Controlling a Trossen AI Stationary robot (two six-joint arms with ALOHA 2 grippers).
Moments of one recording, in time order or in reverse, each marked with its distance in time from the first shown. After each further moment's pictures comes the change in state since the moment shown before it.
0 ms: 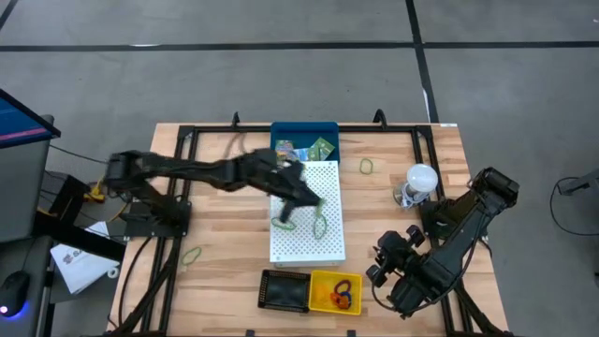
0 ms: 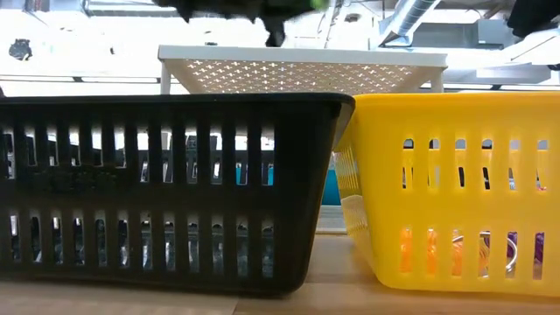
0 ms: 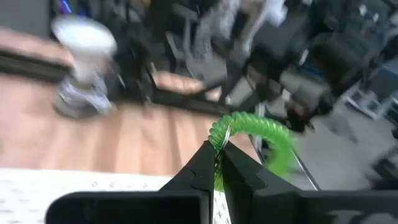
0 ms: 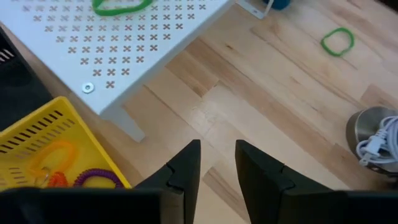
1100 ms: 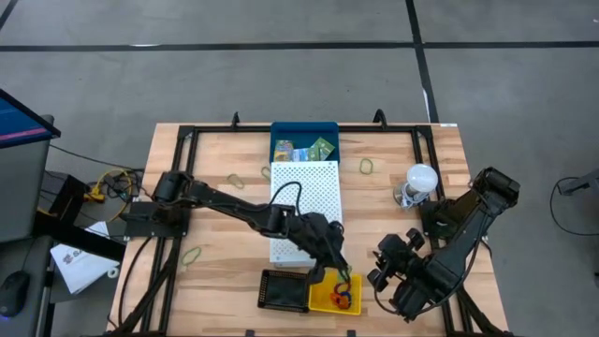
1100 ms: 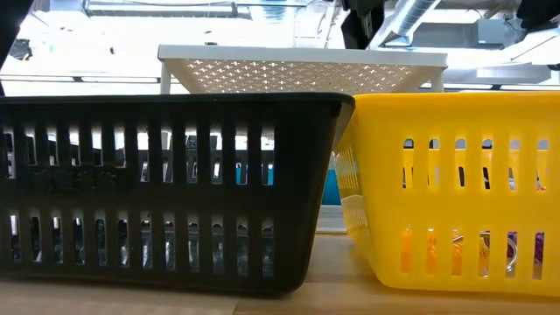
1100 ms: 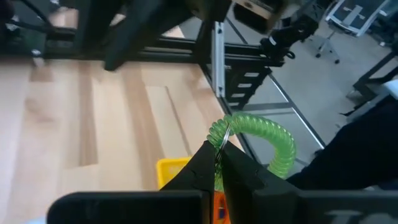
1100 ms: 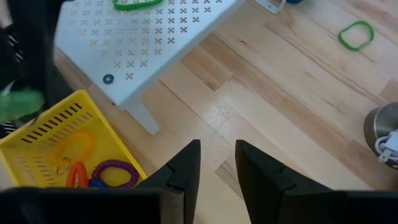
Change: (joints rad) left arm -0.308 0.418 0.421 -0.203 -0.119 0.086; right arm 0.020 -0.003 0.000 0.046 -0.005 -0.007
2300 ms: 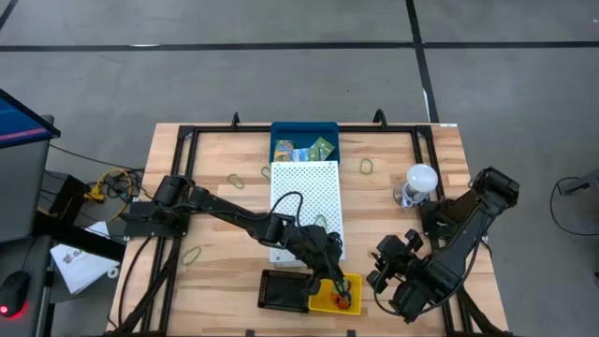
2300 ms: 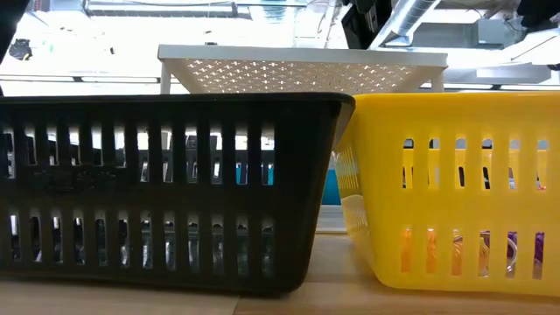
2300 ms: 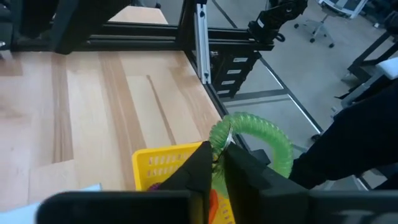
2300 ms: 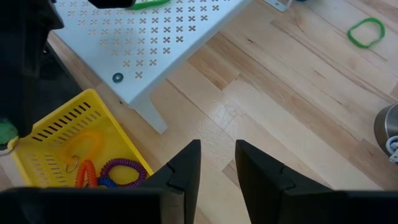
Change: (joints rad) left arm -0.052 0.019 0.000 -0.007 -0.006 0.033; right arm 0.000 0.000 0.000 0.027 0.000 -0.008
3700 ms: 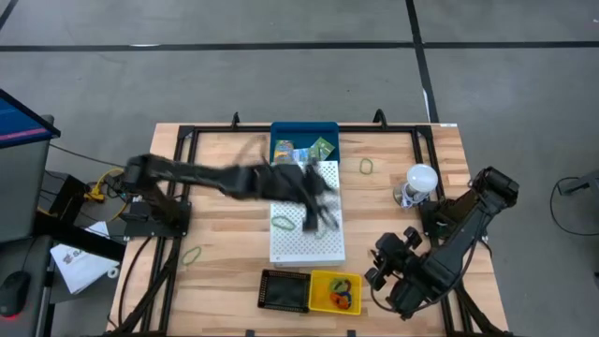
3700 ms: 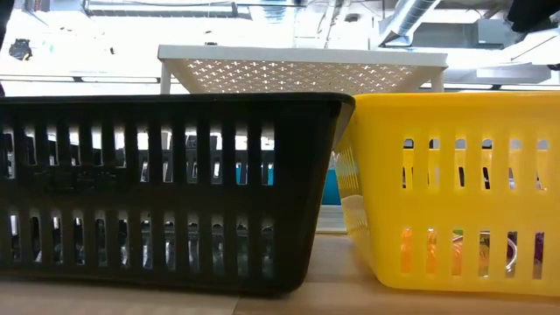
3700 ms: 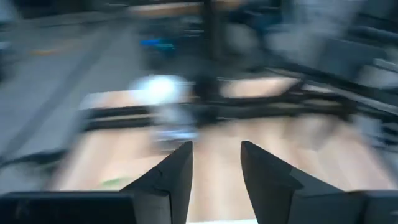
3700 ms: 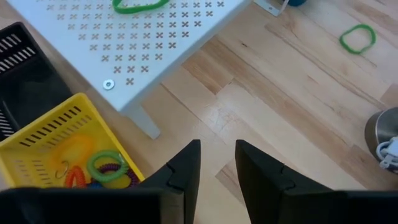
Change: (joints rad) left arm 0.223 -0.335 0.000 -0.195 -0.388 0.252; right arm -0.031 0.000 0.000 -0.011 0.001 -0.028
